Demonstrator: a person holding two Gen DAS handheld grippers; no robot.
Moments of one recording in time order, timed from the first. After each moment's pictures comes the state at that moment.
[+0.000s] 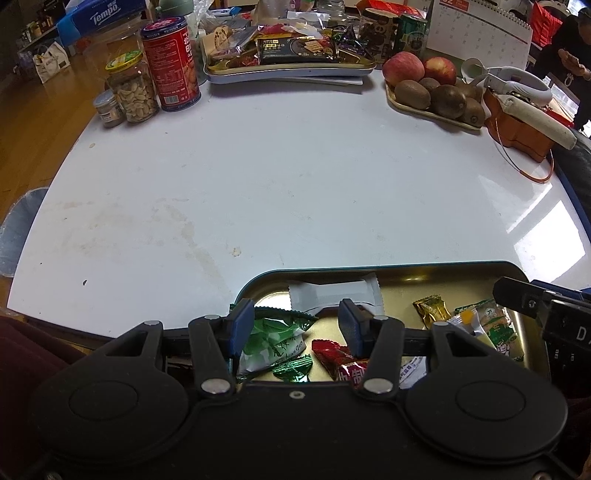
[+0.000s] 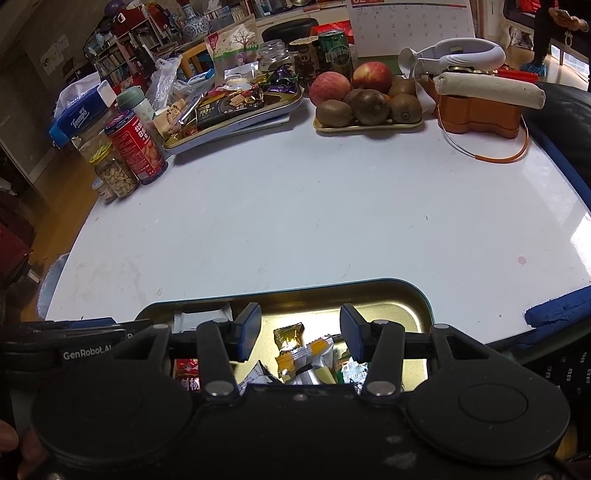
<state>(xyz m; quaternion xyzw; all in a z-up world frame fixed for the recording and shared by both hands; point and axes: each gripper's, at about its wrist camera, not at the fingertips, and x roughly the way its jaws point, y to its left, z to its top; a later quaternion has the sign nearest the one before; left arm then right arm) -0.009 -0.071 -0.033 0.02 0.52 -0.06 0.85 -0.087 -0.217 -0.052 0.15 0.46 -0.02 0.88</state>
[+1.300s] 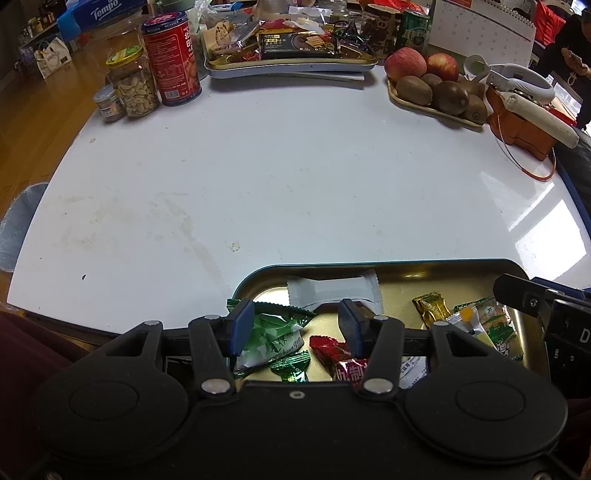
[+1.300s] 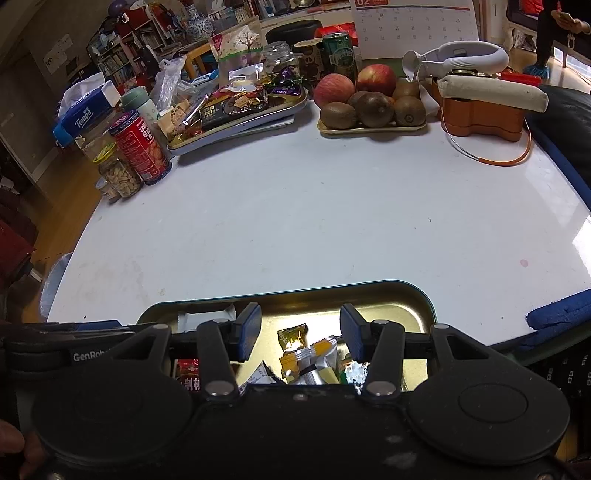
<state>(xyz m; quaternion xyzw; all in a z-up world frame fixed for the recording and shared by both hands) -0.008 -0.072 -0.034 0.02 0.52 -0.06 0.85 -0.087 -0.218 -0.051 0.15 0.45 -0.02 0.88</state>
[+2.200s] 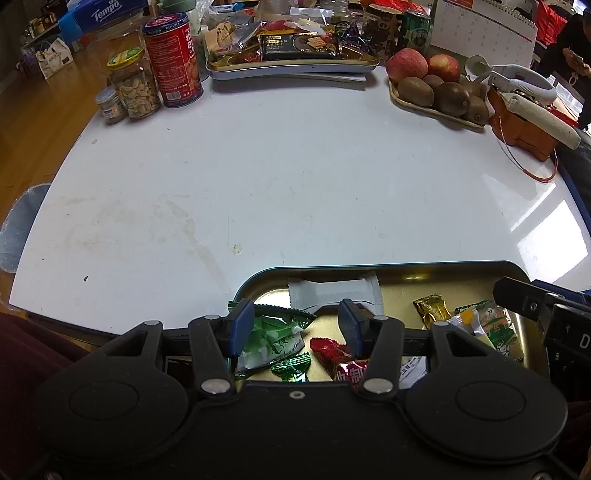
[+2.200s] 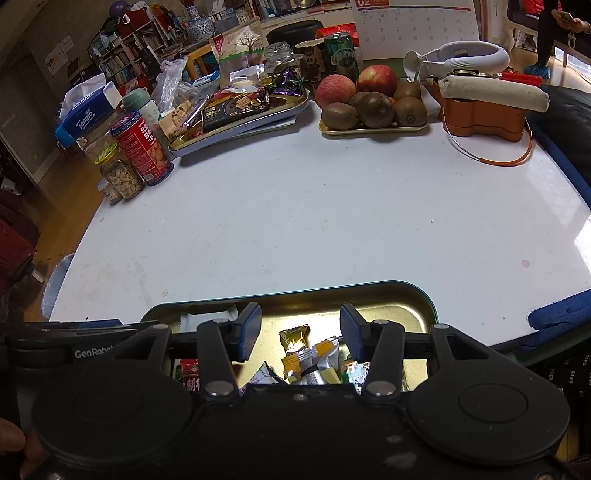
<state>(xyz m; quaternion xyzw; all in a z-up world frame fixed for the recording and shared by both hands) -0.006 -0.073 -0.032 0.02 0.52 -0.05 0.85 -0.087 -0.218 -0.050 0.15 0.45 -0.02 0.88</state>
